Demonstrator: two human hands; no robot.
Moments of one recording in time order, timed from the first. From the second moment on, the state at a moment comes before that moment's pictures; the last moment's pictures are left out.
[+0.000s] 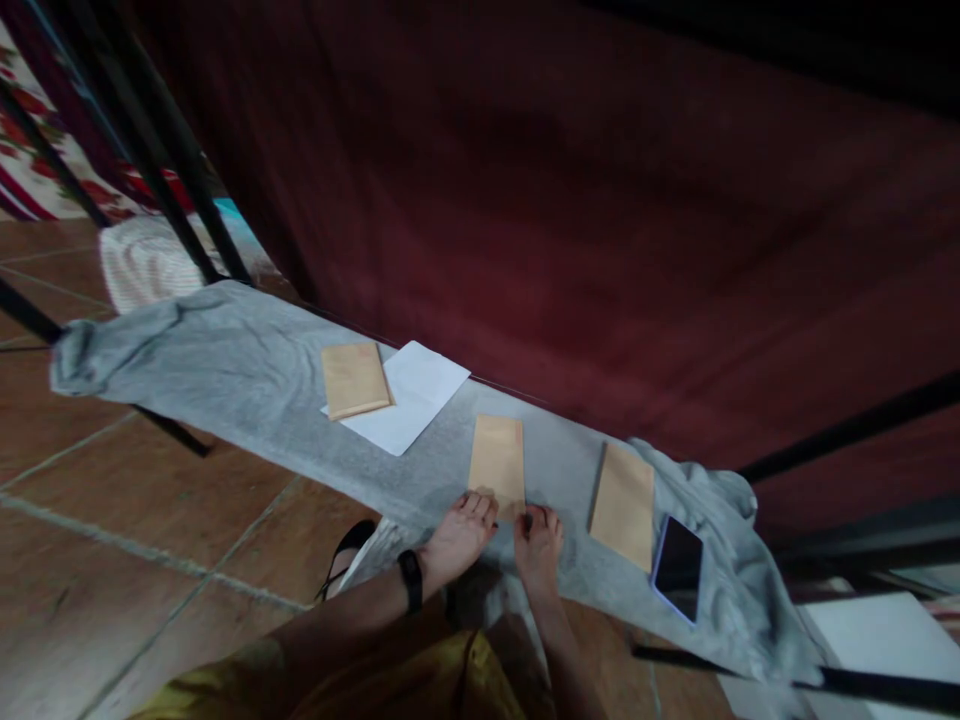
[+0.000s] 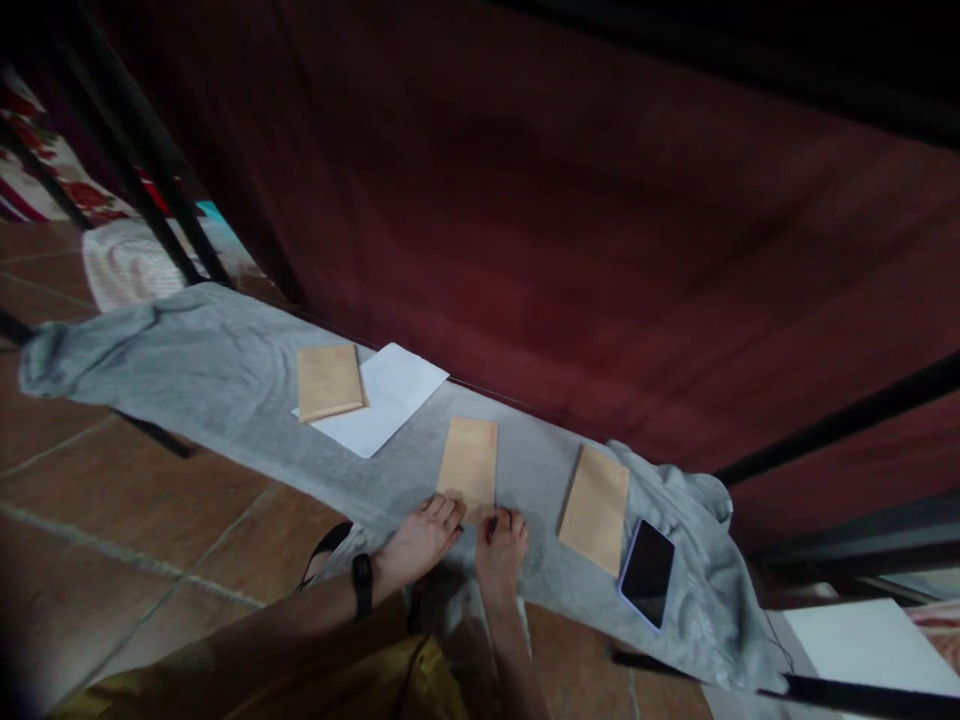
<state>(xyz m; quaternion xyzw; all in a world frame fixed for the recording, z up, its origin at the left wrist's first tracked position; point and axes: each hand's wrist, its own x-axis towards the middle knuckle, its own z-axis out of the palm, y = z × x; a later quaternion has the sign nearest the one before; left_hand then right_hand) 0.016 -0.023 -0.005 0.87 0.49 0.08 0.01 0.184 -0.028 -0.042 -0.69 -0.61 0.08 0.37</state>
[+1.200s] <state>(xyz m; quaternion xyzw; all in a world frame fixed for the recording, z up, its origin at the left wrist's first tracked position) 0.018 -0.045 -0.009 0.43 0.60 0.41 0.54 0.162 -0.063 -0.044 -0.56 -0.80 0.04 0.23</state>
